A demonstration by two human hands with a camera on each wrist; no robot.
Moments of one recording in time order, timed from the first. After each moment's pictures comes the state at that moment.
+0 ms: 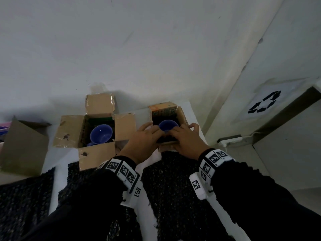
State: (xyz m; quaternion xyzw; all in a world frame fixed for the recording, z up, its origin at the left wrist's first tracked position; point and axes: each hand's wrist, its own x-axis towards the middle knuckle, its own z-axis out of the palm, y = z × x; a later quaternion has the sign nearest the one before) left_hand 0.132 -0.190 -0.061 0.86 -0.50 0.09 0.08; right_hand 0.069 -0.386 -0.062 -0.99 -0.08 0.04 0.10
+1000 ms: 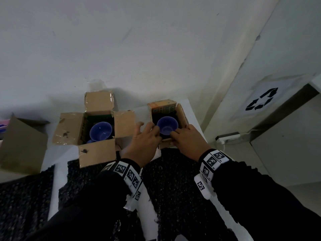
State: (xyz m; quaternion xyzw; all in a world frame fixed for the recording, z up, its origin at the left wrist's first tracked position) left_hand 0.107 -0.194 -0.059 0.90 -0.42 0.07 -0.12; right_hand 0.060 -0.384 -0.076 -0.99 -0.13 -0.03 0.04
